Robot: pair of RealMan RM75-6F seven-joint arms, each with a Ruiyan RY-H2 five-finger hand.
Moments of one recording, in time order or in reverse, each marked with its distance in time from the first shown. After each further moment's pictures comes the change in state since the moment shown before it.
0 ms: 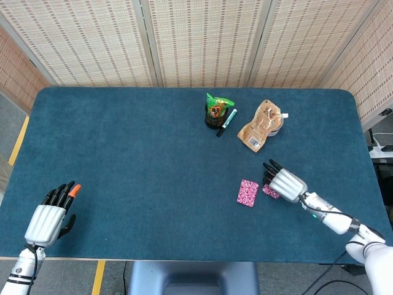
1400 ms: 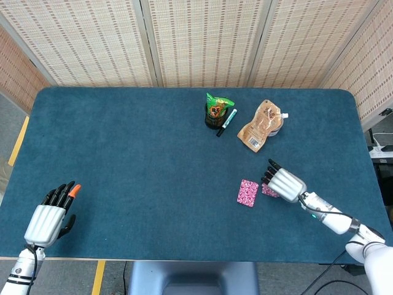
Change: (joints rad) left arm 0.001 0.002 0.001 -0.003 0.003 0.004 -0.001; right arm 0.000 -0.002 0.002 0.005 -0.004 0.044 -0.020
